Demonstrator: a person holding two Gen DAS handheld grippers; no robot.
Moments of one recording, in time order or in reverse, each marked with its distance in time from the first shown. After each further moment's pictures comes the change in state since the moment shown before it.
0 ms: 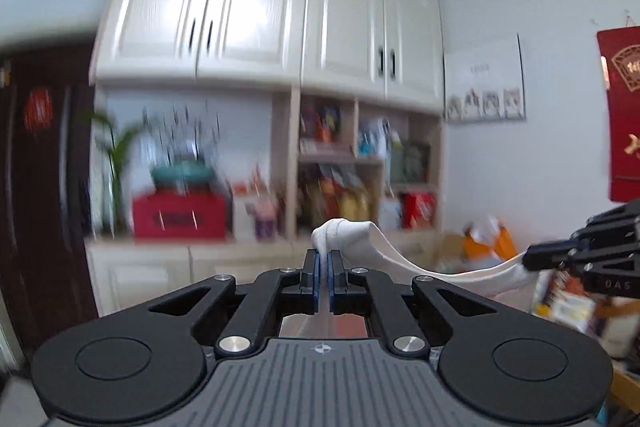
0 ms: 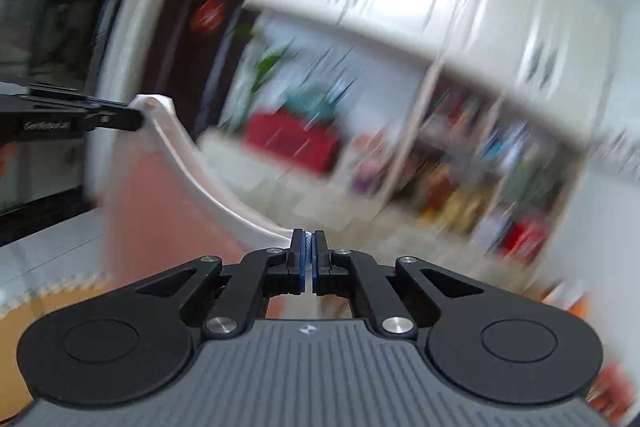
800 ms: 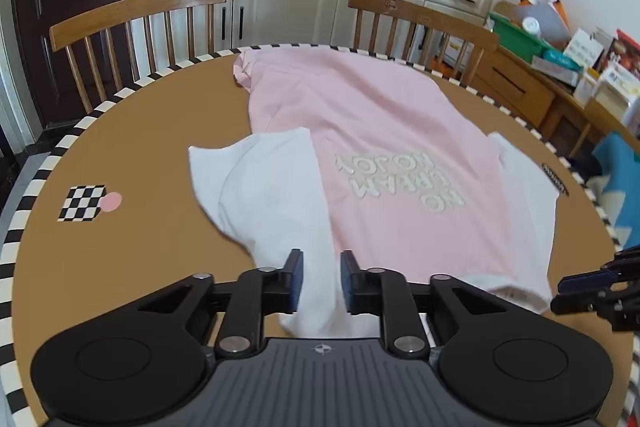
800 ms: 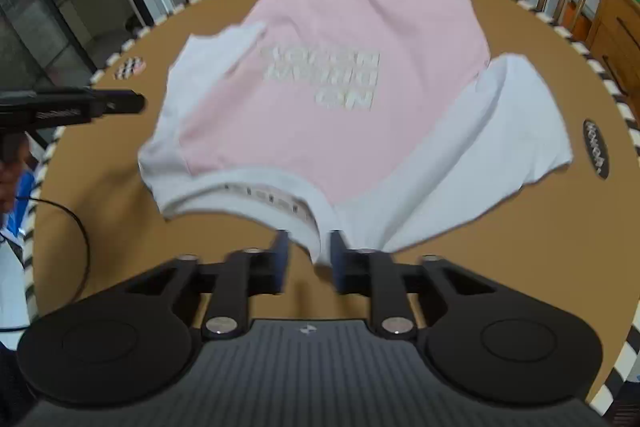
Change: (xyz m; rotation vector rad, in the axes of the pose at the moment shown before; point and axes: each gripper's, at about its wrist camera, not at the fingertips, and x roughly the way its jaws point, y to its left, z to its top) left arm 0.008 0.029 -0.333 -0.134 0.579 0.114; right arm 0.064 0.132 -0.323 0.351 0.549 0.227
